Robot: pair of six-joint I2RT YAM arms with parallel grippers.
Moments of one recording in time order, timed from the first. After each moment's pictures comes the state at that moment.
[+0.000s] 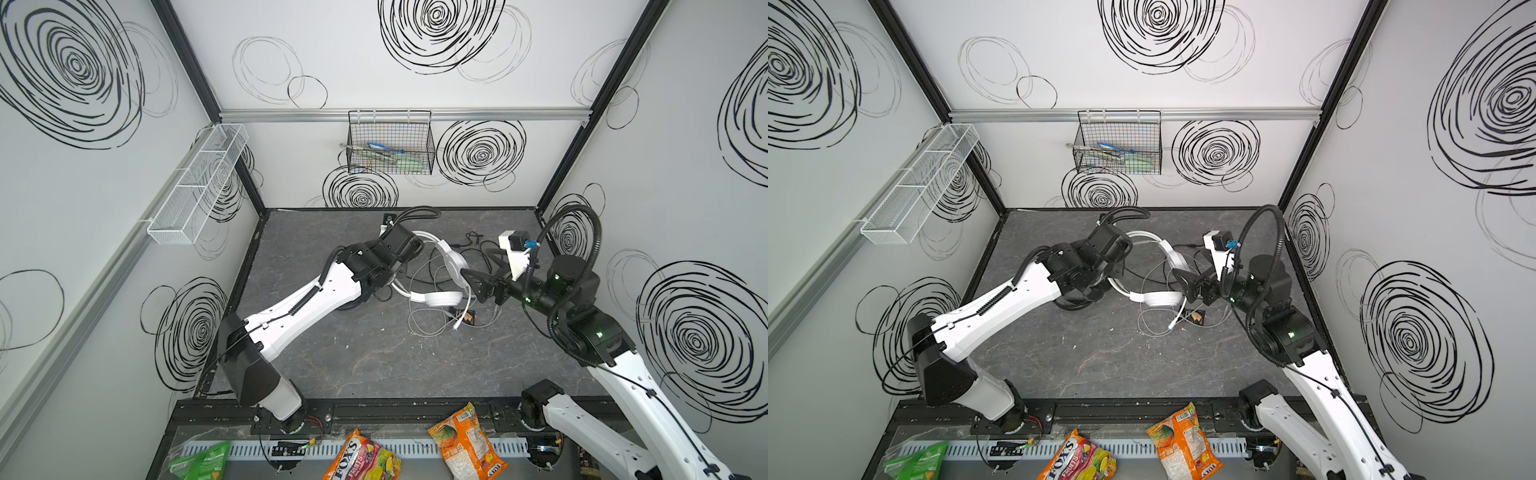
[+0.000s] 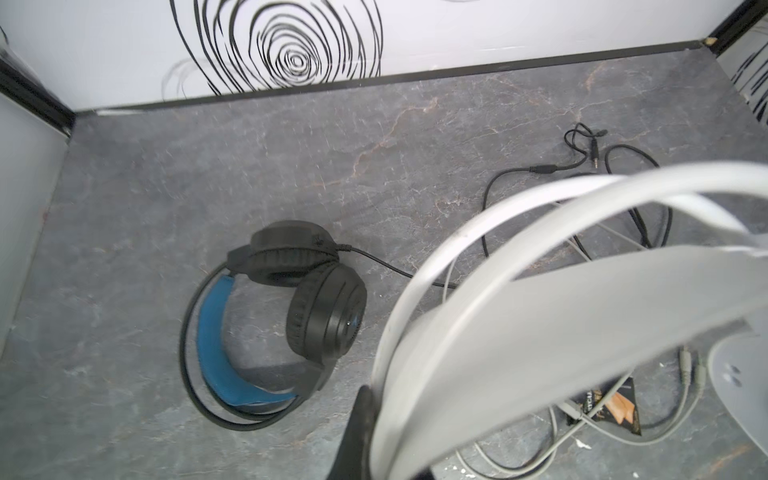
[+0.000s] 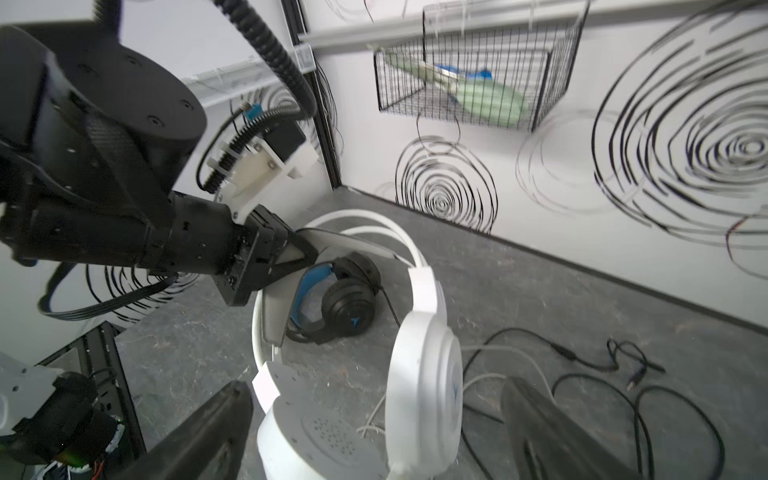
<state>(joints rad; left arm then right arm) -0.81 1.57 1.58 -0.92 -0.52 -0.54 0.45 0.74 0.95 -0.37 -0.35 0.06</state>
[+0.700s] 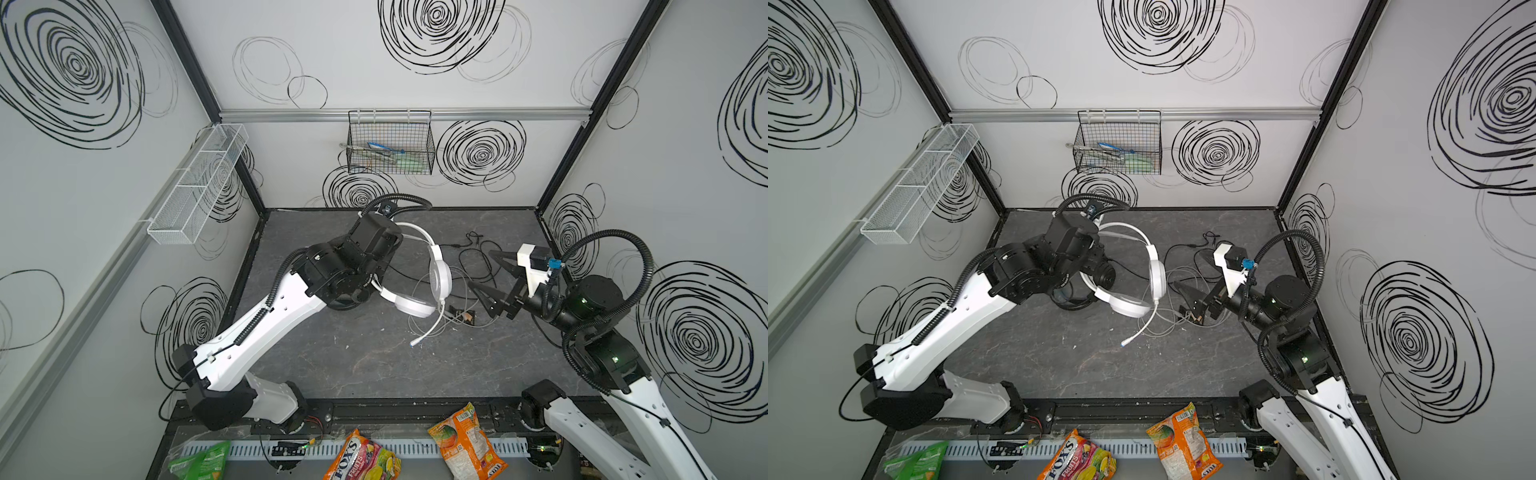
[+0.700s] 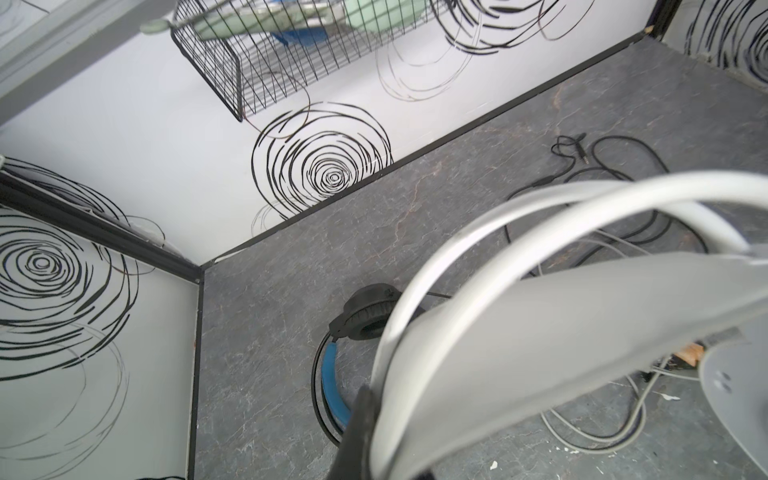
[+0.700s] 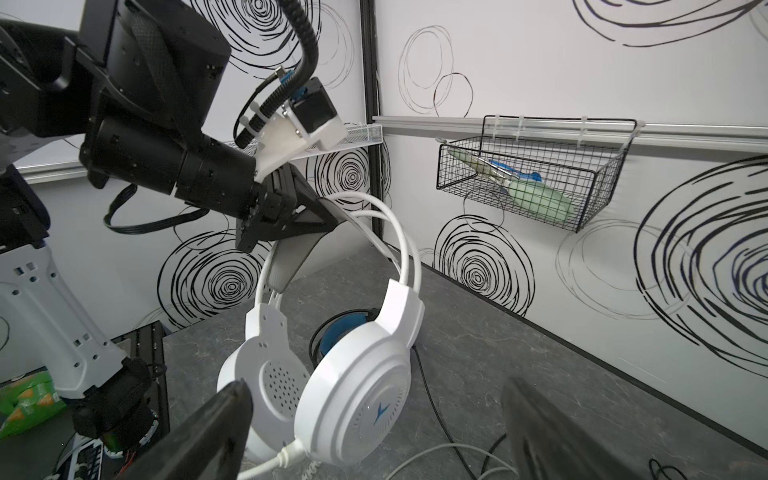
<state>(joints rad) -0.83 1.40 1.71 -1.00 -0.60 -0.12 0.45 0.61 0.89 -0.25 -0.51 0.03</state>
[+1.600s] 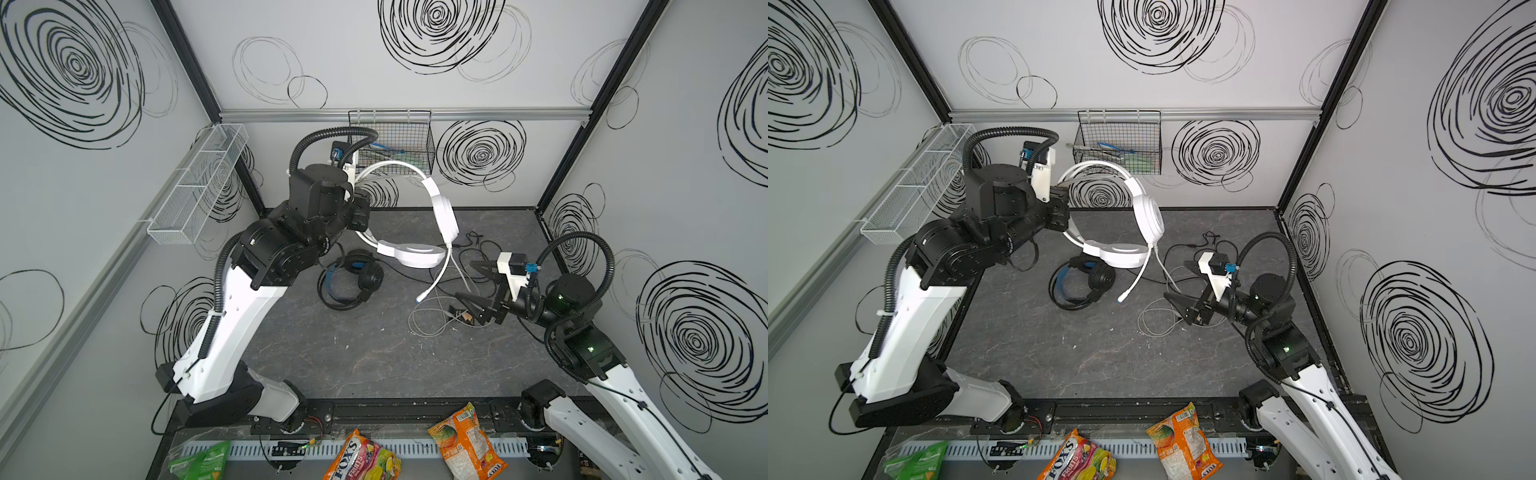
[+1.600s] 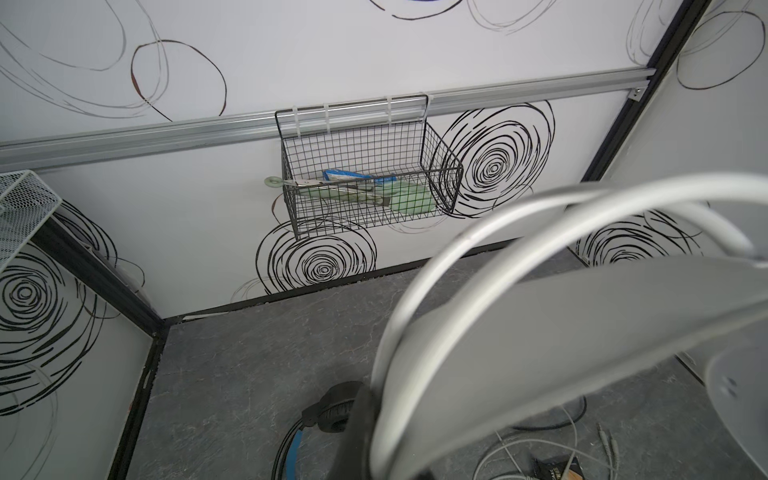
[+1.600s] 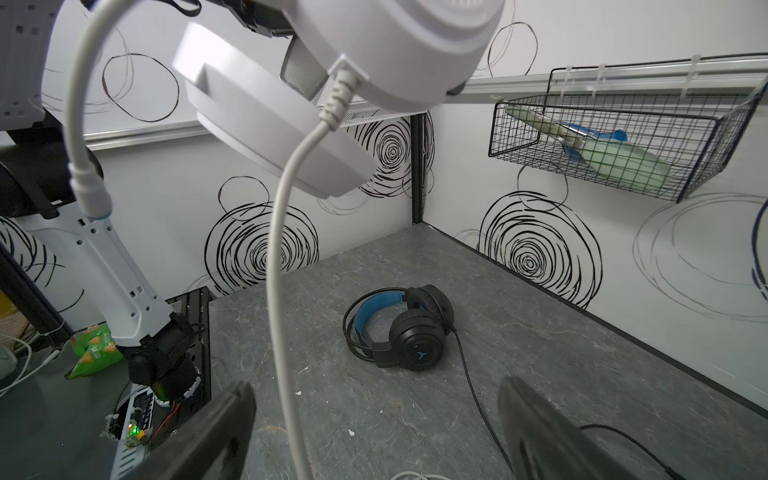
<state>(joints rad) -0.68 1.44 2.11 -1.02 -0.43 -0.17 0.46 0.67 0.75 -0.12 -0.63 0.03</state>
